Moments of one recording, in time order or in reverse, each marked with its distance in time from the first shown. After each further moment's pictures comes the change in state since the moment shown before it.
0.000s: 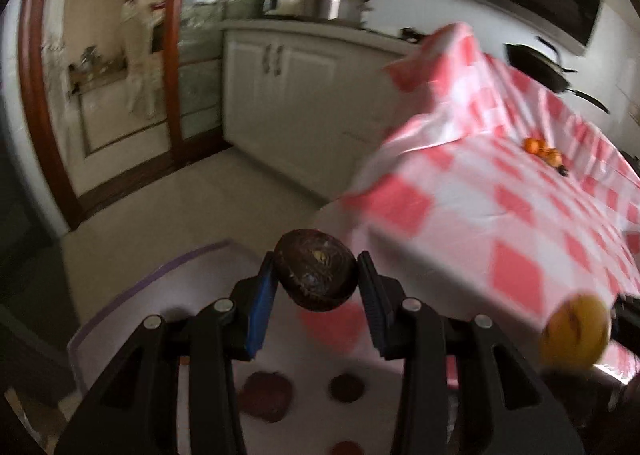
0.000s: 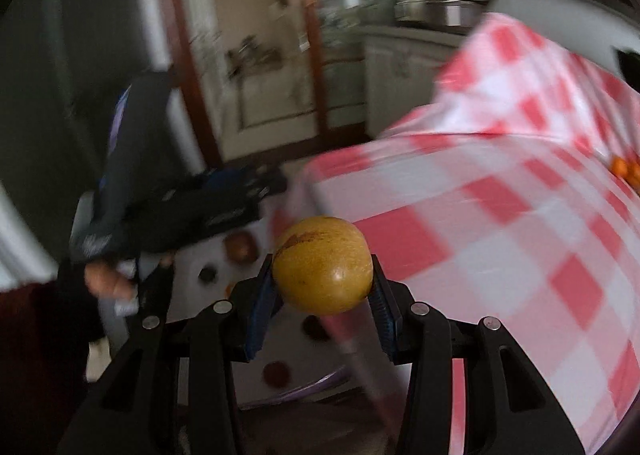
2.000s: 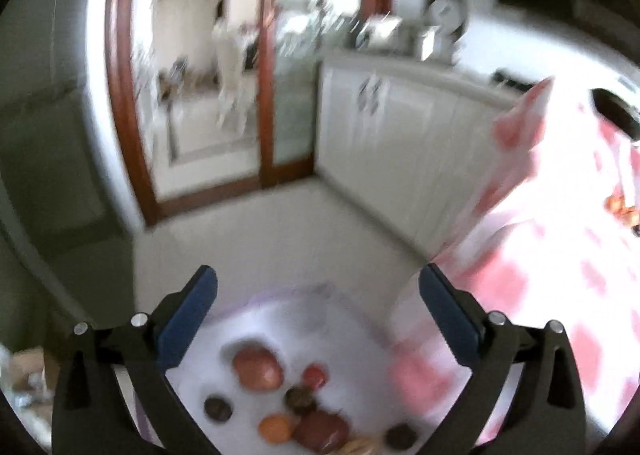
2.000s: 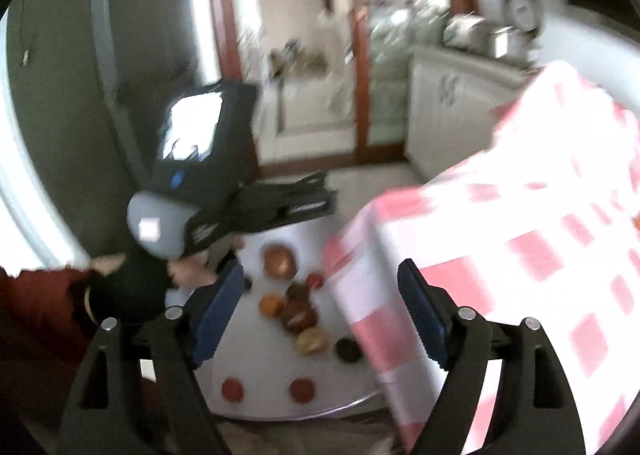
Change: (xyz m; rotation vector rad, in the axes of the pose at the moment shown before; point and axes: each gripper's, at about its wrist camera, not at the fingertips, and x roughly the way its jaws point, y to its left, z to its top) left arm -0.017 0.000 0.043 -0.065 -0.185 0.289; right arm -0.059 -0.013 0.039 0.002 -0.168 0.030
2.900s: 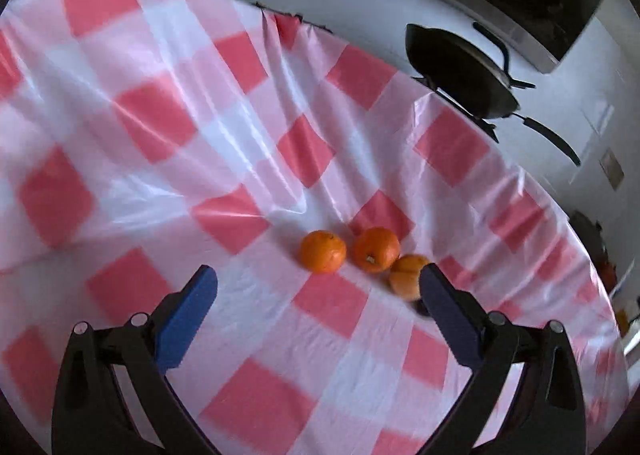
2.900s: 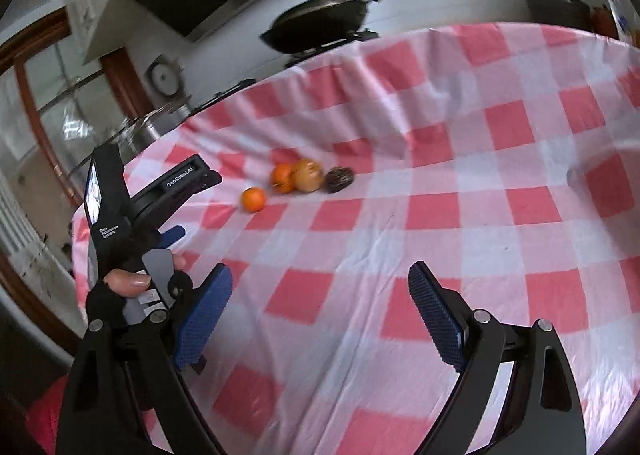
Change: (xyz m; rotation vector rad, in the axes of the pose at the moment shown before) left arm 0.114 -0.505 0.064 -0.058 0.229 -0.582; right arm -0.168 -0.397 -0.096 0.779 -0.195 -0.627
